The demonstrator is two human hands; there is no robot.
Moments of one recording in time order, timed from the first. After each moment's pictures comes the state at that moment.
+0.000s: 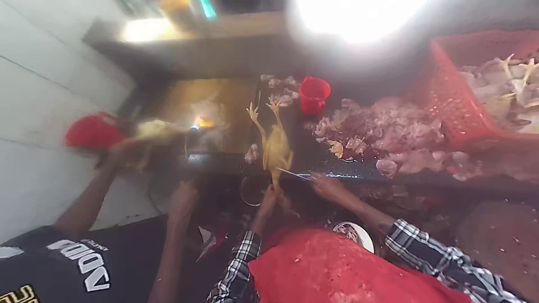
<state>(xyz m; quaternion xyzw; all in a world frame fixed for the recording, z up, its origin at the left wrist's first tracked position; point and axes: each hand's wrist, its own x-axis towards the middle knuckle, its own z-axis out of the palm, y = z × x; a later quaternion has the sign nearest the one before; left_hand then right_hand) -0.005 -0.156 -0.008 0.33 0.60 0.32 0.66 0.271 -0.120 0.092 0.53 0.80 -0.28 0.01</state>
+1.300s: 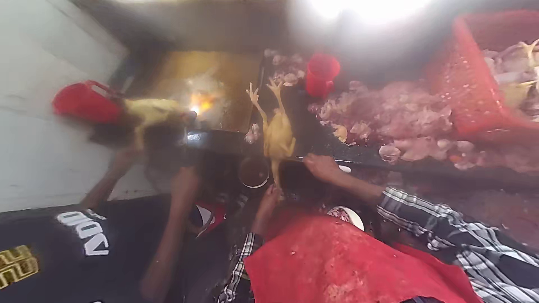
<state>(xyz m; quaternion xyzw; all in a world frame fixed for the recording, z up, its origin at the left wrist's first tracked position) -0.009 -0.239 -0.035 0.23 0.58 0.33 0.71 0.241 -0.123 0.092 0.48 0.85 -0.19 0.10</state>
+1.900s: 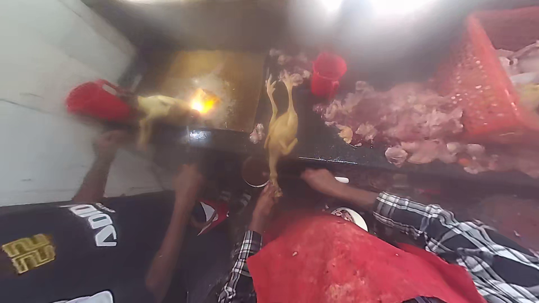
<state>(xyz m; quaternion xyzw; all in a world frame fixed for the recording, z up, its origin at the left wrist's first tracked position) -0.034 -0.235 -0.033 0.18 0.56 0.38 0.71 0.229 -0.145 0.066 0.47 0.85 -0.24 0.10</state>
